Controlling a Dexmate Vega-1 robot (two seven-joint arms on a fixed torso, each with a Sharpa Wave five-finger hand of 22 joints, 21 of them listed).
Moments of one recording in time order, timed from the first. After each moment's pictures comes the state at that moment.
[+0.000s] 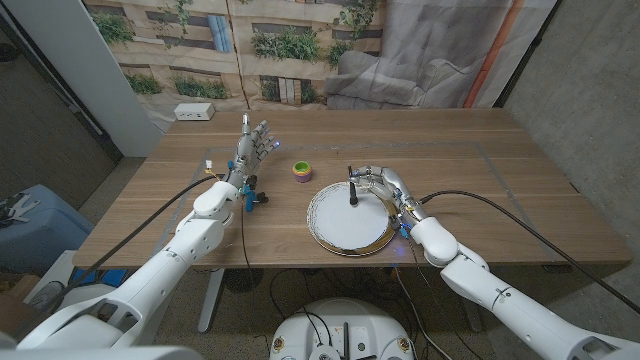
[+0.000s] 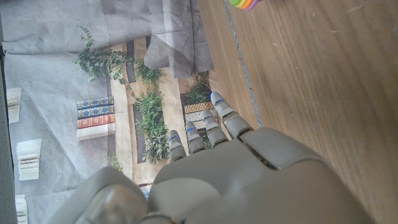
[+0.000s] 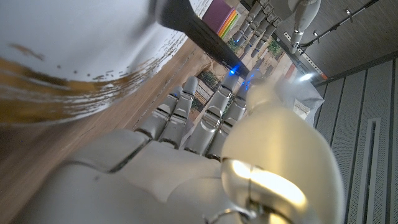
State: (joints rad) left arm 0.84 0.51 0.37 -1.30 -0.65 -0.29 -0.03; left_hand 0.01 0.07 -0.13 0.14 0.21 0.06 -0.21 0.19 0.19 0.09 -0.15 0.20 0.19 0.17 -0.04 0.18 0.18 0.33 0.02 0.20 0.18; right arm -0.98 -0.52 -0.57 -1.42 0.12 0.49 -0.16; right_hand 0.98 0.11 0.32 -0.16 0.18 0.91 -0.21 0.57 0.20 1.09 -0.22 0.24 0.24 0.48 -0.04 0.51 0.32 0.42 -0.05 0.20 0.17
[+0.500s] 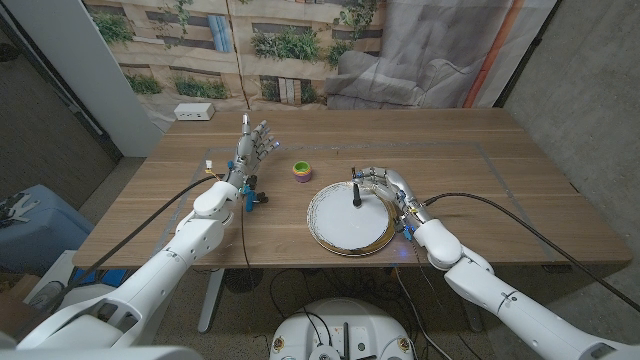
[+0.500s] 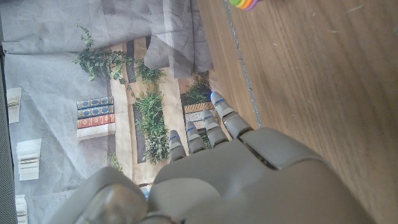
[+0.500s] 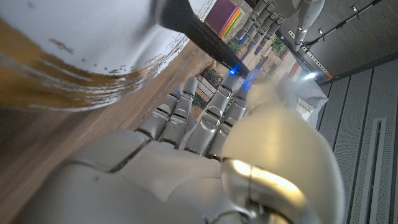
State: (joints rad) left arm 0.84 0.51 0.37 -1.30 -0.65 -0.29 -0.03; left_hand 0.01 0.07 -0.13 0.14 0.21 0.06 -0.21 0.19 0.19 0.09 -0.15 0.20 0.19 0.17 -0.04 0.18 0.18 0.33 0.02 0.20 0.18; right arm -1.01 -0.54 -0.55 -1.46 0.12 0.47 -0.18; right_hand 0.98 0.11 0.32 -0.16 0.18 0.91 -0.22 0.57 0.20 1.09 -0.22 0.24 0.24 0.48 -0.04 0.51 0.32 0.42 -0.05 0.20 0.17
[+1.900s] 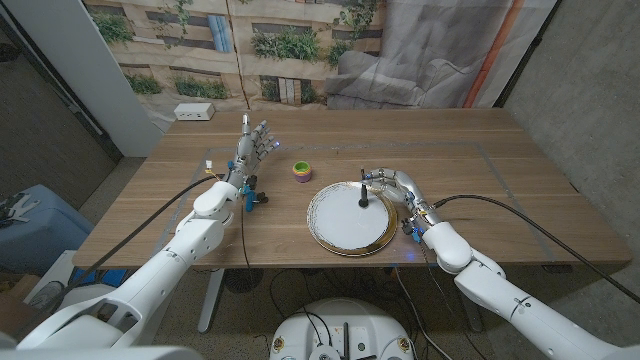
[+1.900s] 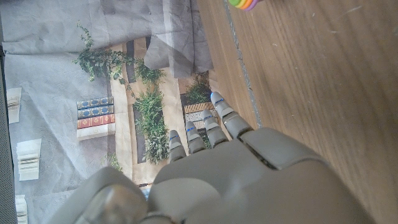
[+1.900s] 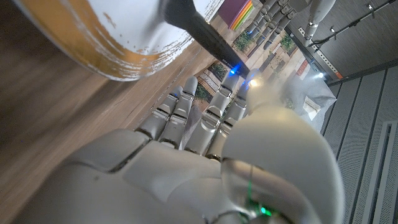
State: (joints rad) left arm 0.84 0.51 0.37 -1.30 -0.65 -0.29 -0.03; left_hand 0.01 0.07 -0.13 0.14 0.21 0.06 -0.21 0.19 0.19 0.09 -0.15 0.20 0.19 0.17 -0.04 0.18 0.18 0.33 0.02 0.20 0.18; right arm -1.06 -0.59 -0.52 -1.51 0.11 0.44 -0.21; right_hand 0.98 0.11 0.31 -0.16 0.18 0.91 -0.22 0.56 0.19 1.09 -0.22 0.23 0.24 0.48 -0.04 0.51 0.32 0.42 -0.05 0.20 0.17
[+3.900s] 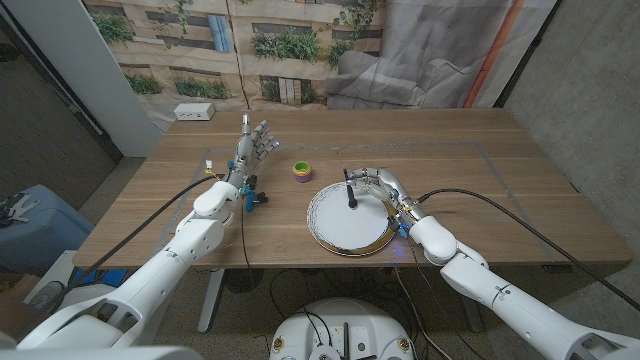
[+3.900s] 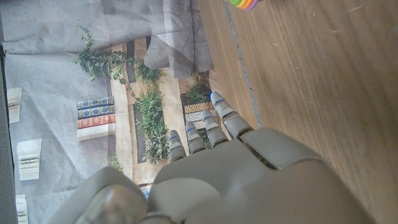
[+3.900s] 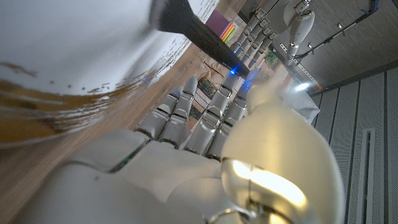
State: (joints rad) left arm 0.84 0.51 0.37 -1.30 -0.65 -0.29 -0.03; left_hand 0.01 0.07 -0.13 0.14 0.21 0.06 -0.21 0.19 0.19 0.09 -0.15 0.20 0.19 0.17 -0.04 0.18 0.18 0.33 0.02 0.20 0.18; right arm -0.96 -0.52 -0.59 -1.41 0.11 0.49 -0.12; right_hand 0.98 0.11 0.31 -0.16 0.19 0.91 -0.22 0.56 0.19 1.09 -0.22 0.23 0.24 0.48 -0.04 0.51 0.32 0.41 -0.04 0.20 0.17
